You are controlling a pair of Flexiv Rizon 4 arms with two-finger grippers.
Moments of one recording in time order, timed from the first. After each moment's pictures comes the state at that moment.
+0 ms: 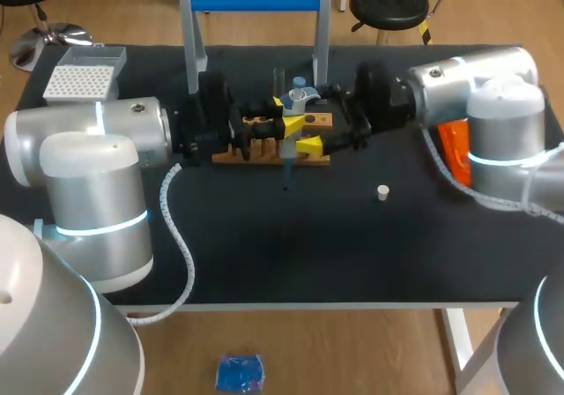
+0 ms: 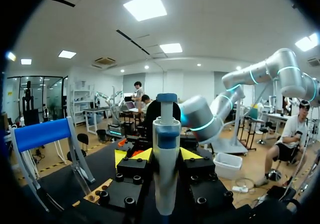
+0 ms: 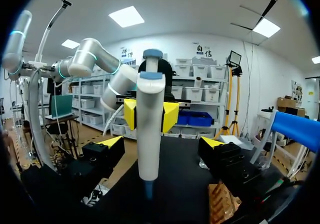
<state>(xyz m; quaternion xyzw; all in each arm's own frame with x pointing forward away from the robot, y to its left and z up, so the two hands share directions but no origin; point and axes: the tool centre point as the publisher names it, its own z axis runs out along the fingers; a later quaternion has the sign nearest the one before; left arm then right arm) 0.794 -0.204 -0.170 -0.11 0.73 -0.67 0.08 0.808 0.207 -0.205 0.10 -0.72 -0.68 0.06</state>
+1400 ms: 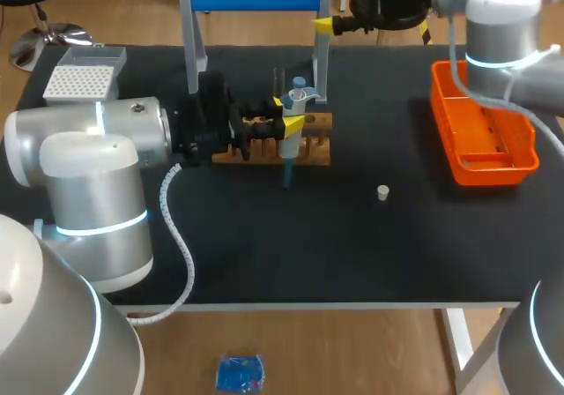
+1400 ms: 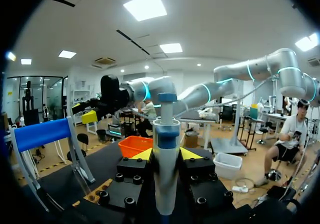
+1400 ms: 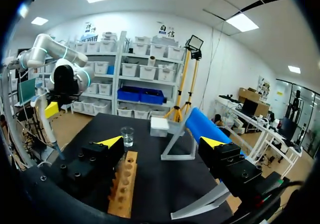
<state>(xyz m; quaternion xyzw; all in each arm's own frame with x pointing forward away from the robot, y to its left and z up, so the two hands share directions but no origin) 0.794 -0.204 -0.170 -0.11 0.73 -0.67 0.08 1.055 0.165 -0.157 0.00 -0.79 -0.60 -0.09</state>
